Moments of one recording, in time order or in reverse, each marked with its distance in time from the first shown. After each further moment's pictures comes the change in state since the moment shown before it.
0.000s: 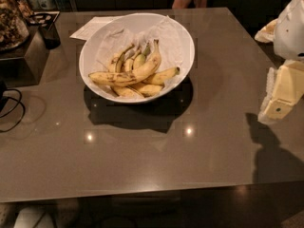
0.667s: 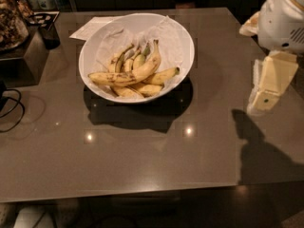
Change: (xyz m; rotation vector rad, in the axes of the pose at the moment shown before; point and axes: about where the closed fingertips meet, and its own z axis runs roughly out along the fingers) arm -0.023 -0.006 -0.001 -0.015 -0.003 -0.062
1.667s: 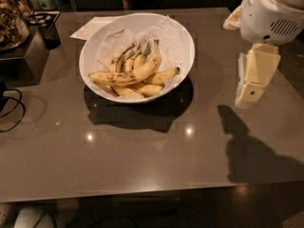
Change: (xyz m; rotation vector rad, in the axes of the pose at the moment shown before) arm -0.027 -0.011 0.004 -0.006 -0.001 -0.080
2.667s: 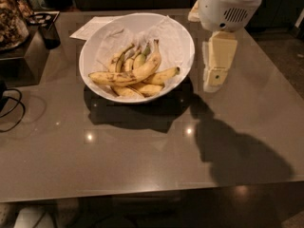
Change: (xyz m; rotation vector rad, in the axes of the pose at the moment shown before) arm -0.060 -0.033 0.021 -0.014 -0.019 -0.138
